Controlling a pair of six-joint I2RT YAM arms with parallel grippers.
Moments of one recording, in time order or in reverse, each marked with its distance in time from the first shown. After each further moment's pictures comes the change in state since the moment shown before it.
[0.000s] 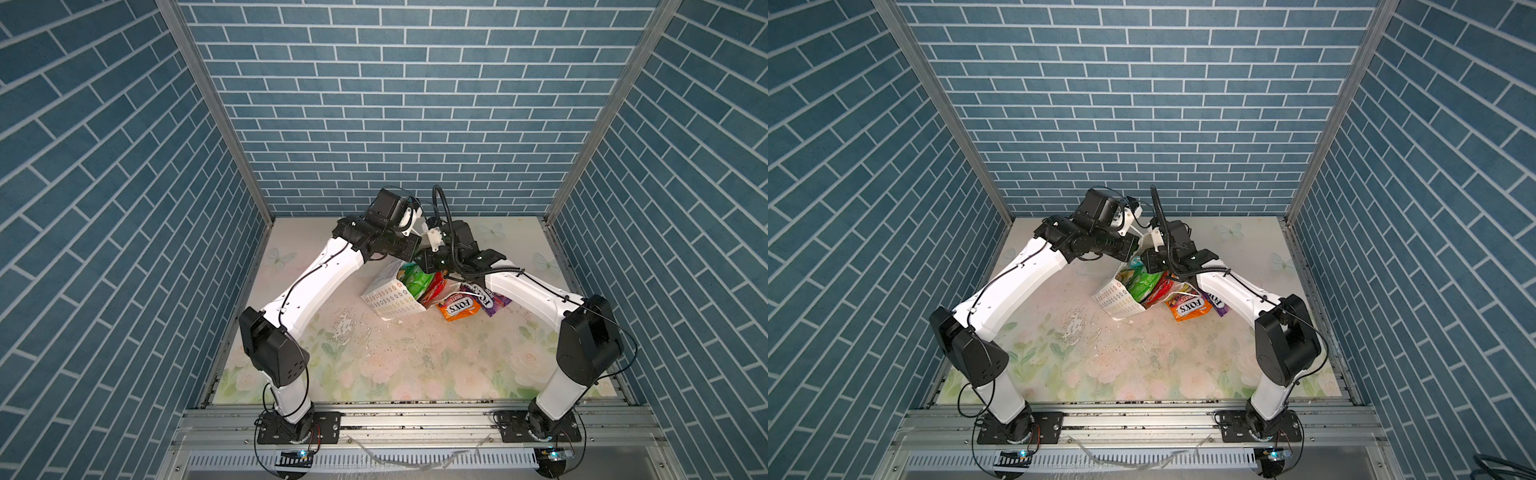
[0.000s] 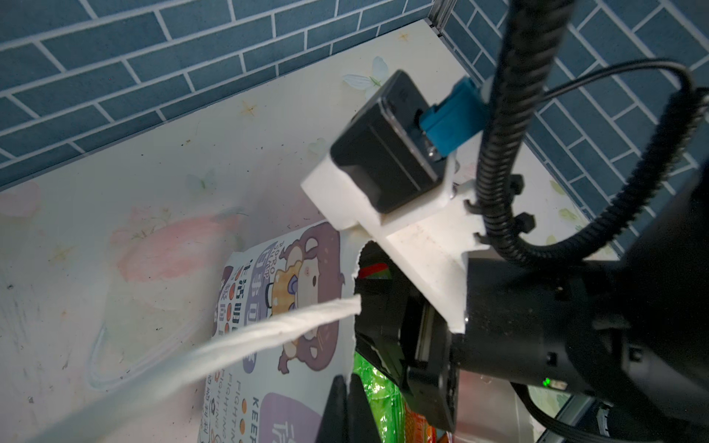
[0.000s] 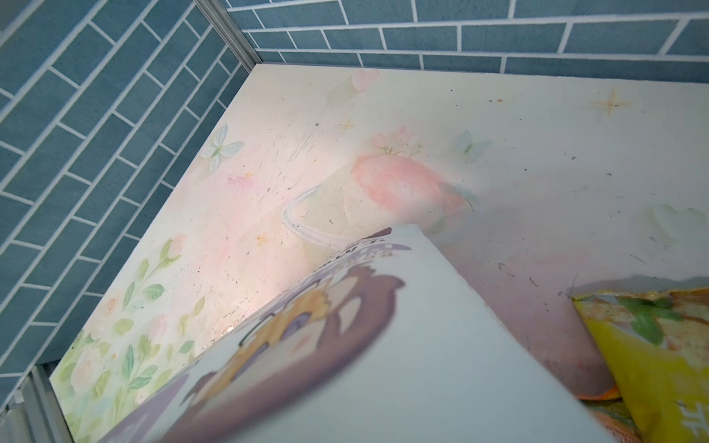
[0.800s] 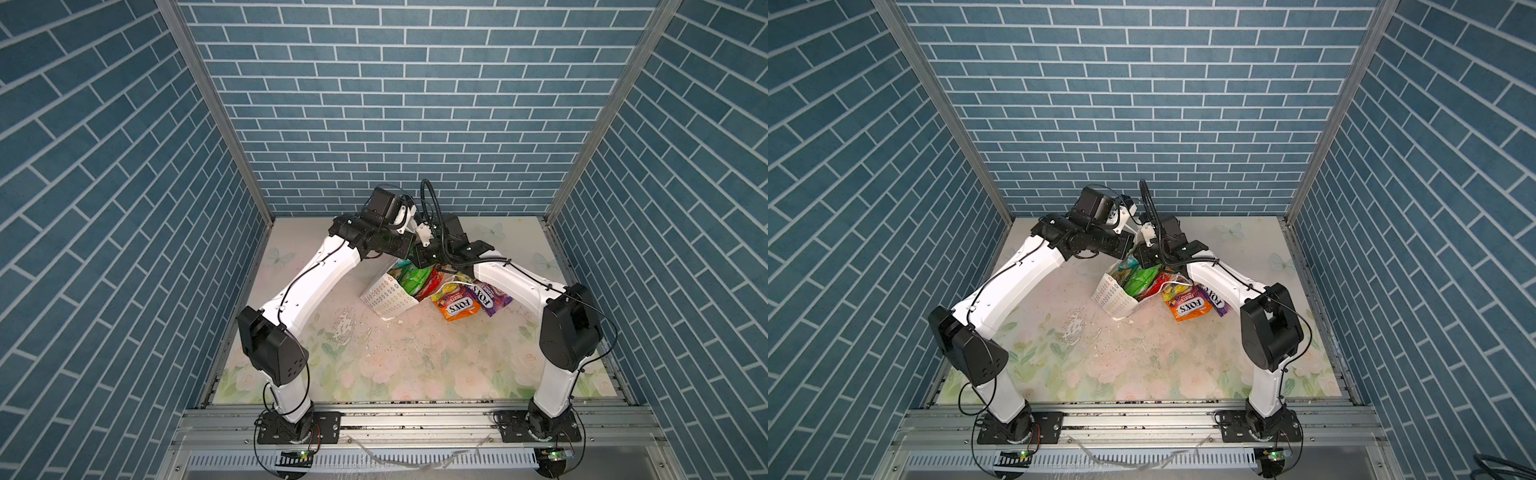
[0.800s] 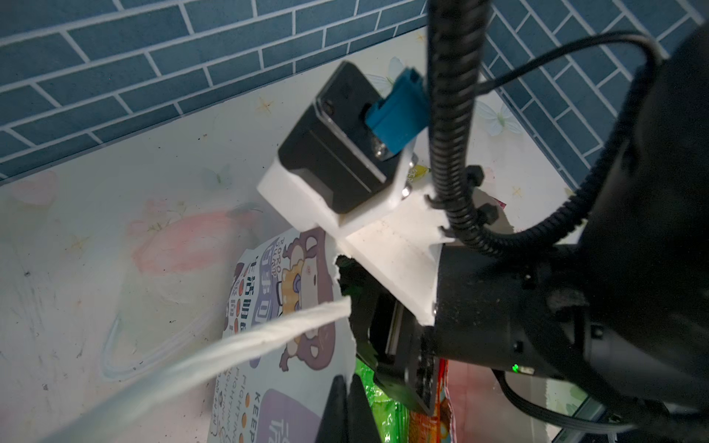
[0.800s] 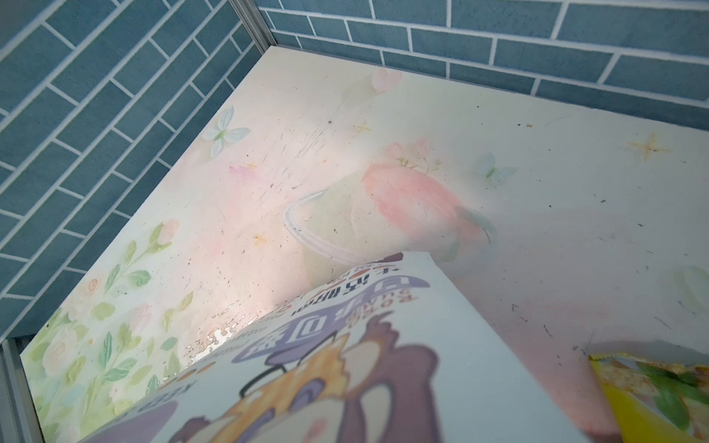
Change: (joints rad) left arm 0.032 0.000 -0.008 0.000 0.003 -0.001; right arm 0.003 0.126 0.154 -0.060 -0.042 -0.107
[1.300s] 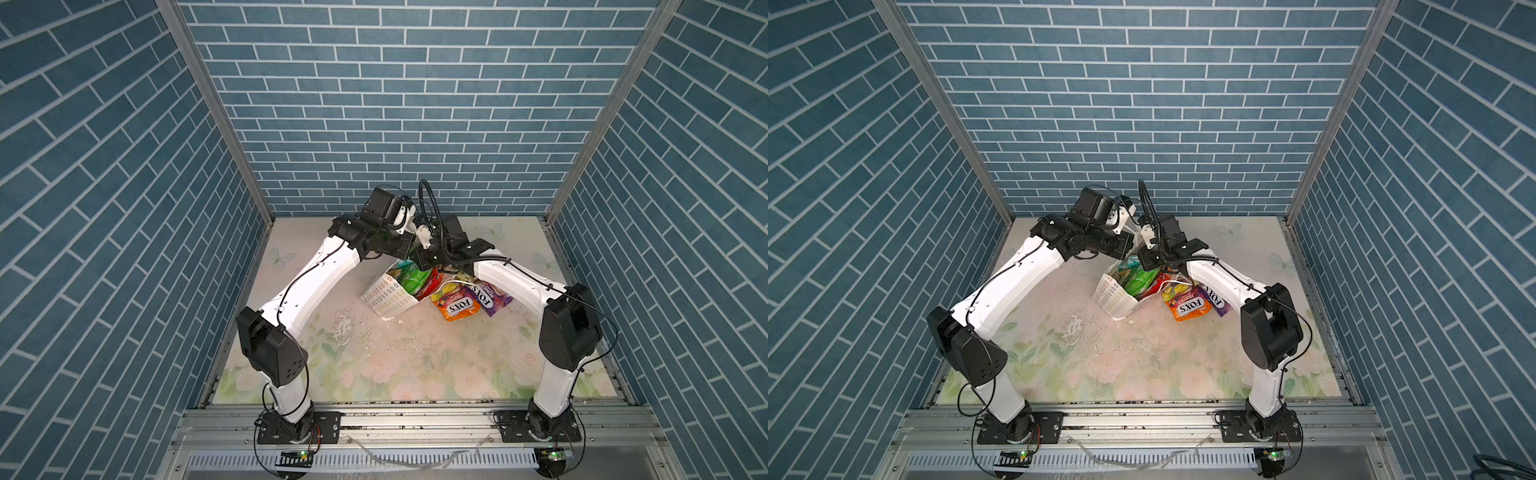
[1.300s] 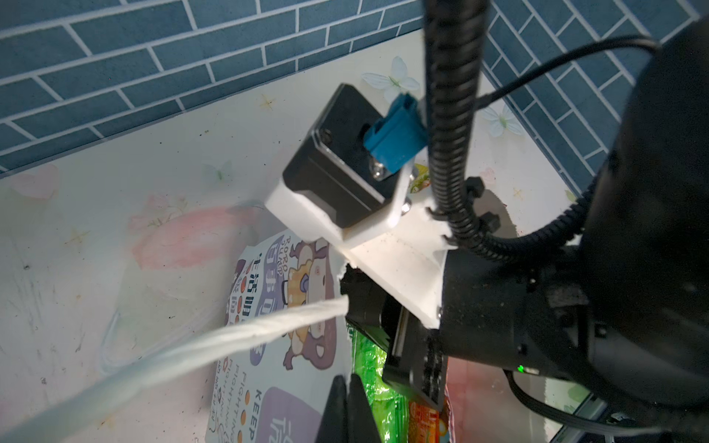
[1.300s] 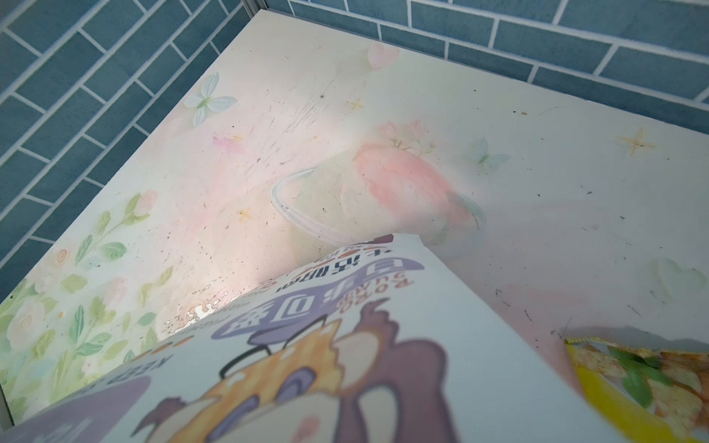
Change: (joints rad) left arm 0.000 -0.007 -0.008 0.000 -0.005 -0.015; right arm 0.000 0.003 0.019 -0.081 0.027 -0.077
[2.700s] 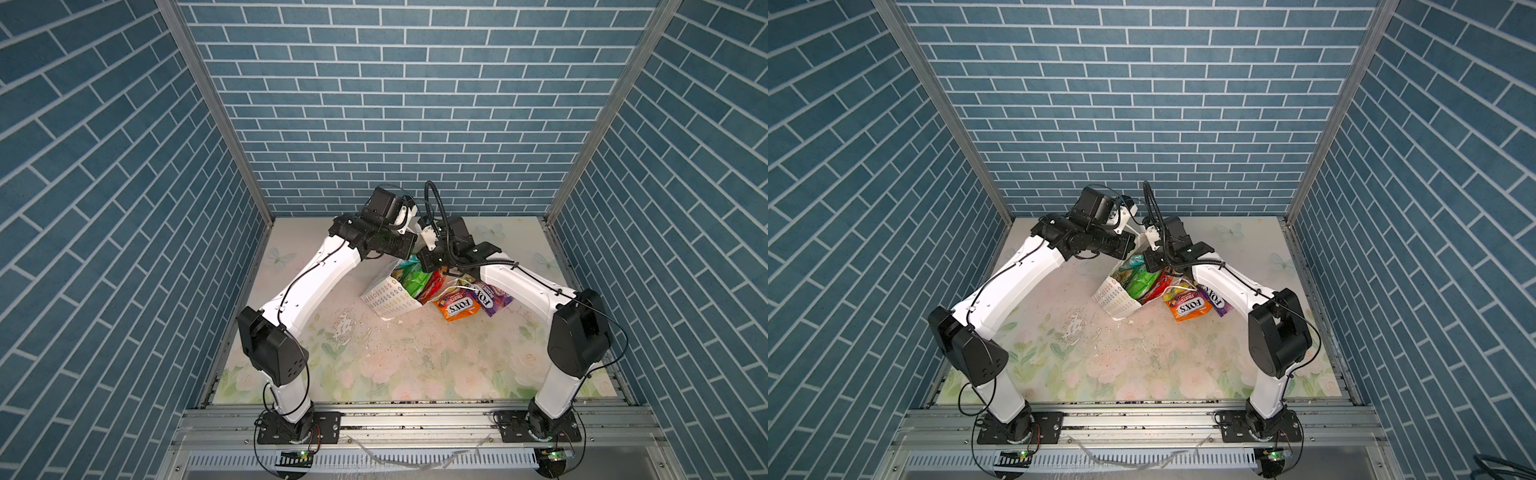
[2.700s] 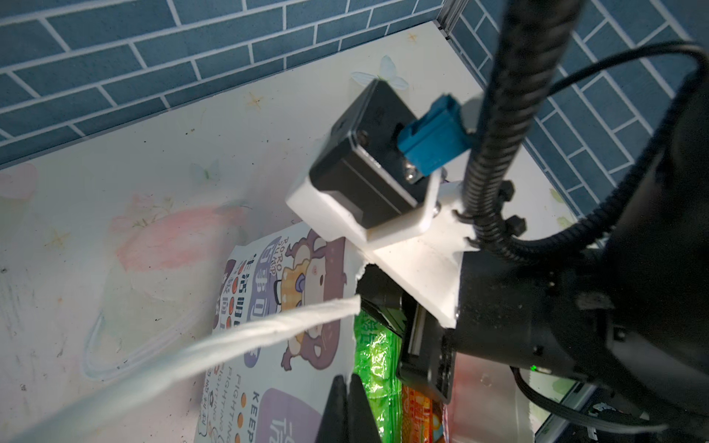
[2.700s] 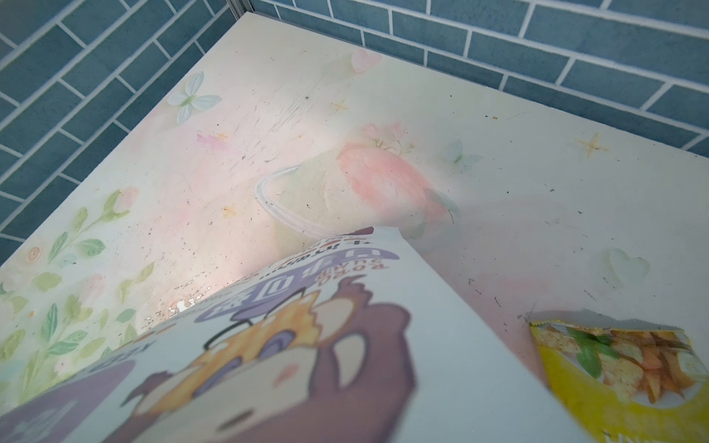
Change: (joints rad) left arm -0.003 0.008 0.015 -0.009 0.026 -0.006; right arm -0.009 -0.072 -0.071 0.029 0.034 -0.021
